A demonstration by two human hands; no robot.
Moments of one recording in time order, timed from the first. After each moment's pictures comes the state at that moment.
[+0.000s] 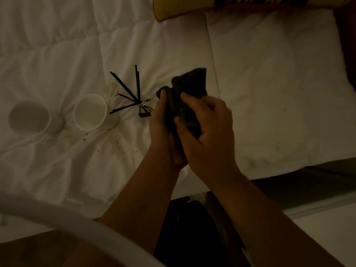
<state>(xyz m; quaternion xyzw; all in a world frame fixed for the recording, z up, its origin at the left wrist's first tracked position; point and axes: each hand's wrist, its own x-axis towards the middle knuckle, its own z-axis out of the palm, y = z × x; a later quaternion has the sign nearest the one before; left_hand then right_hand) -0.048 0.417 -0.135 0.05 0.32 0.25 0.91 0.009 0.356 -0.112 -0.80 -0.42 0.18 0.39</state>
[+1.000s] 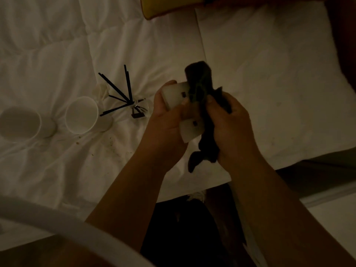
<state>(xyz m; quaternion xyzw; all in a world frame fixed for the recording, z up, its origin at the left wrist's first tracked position) -0.044 0.419 -0.129 0.23 0.37 0.26 0.86 0.053 0.355 -0.114 -0.70 -0.09 0.43 0.56</state>
